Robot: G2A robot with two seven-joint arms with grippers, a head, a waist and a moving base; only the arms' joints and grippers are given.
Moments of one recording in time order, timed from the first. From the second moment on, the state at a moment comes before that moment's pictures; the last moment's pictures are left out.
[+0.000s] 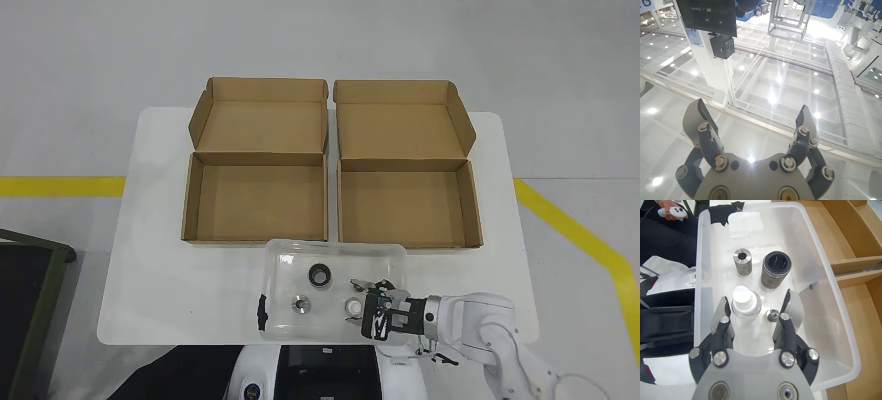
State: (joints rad) left arm -0.37 -0.34 -0.25 -1.16 3.07 0.41 0.06; right arm -1.58 -1.10 1.28 -2.01 -1.48 -0.94 0.32
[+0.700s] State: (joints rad) left arm -0.37 -0.34 -0.25 -1.16 3.07 0.41 0.06; right arm -1.55 -1.08 1.27 -2.08 -1.44 -0.95 0.27
